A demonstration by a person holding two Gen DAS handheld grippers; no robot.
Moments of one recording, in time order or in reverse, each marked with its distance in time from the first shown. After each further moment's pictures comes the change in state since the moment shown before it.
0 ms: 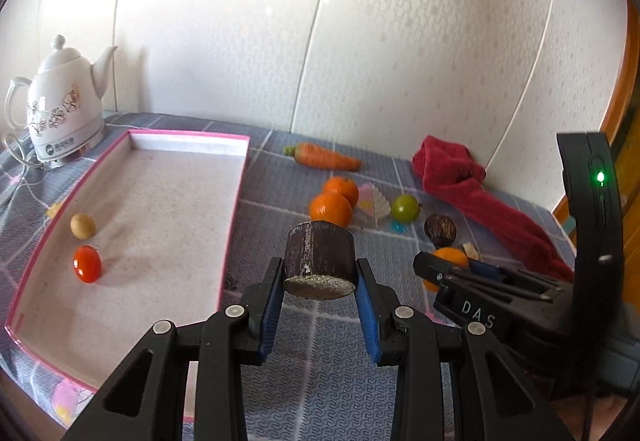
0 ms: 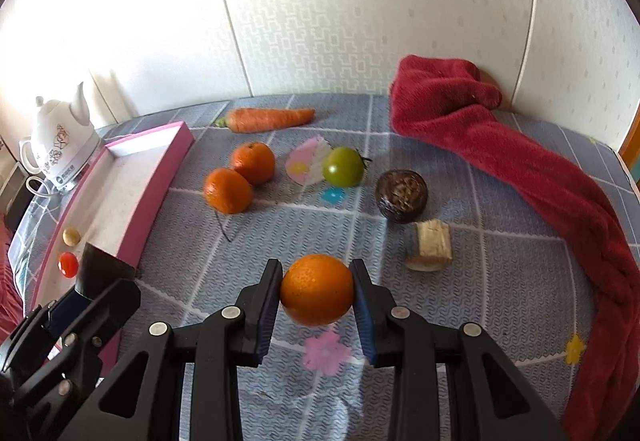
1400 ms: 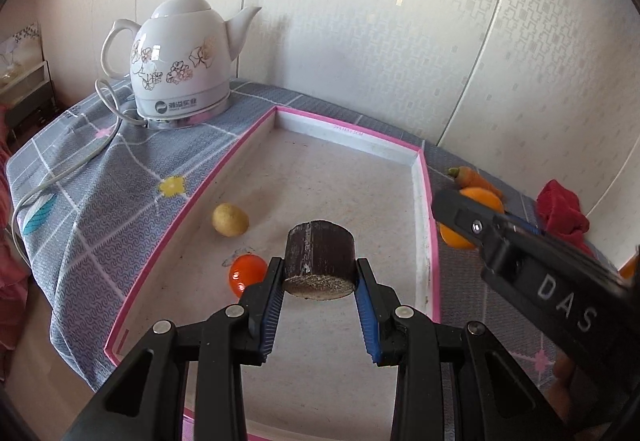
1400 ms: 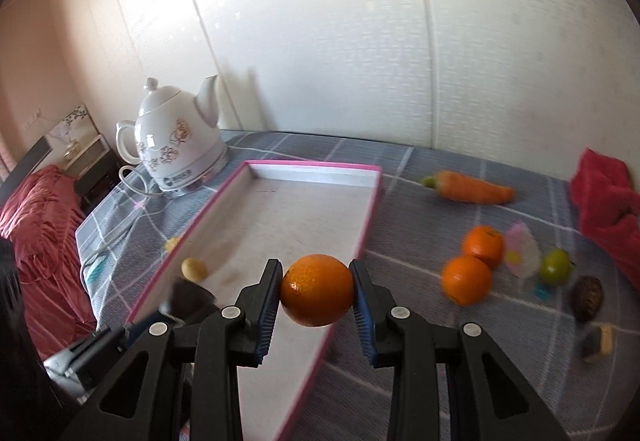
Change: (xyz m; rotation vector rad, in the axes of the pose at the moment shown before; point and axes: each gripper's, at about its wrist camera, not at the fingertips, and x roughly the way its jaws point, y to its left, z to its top) left arm 0.004 0.121 0.014 -0.192 0.053 0.281; right arm 0.015 0.147 0.035 -0.189 -0.092 0.298
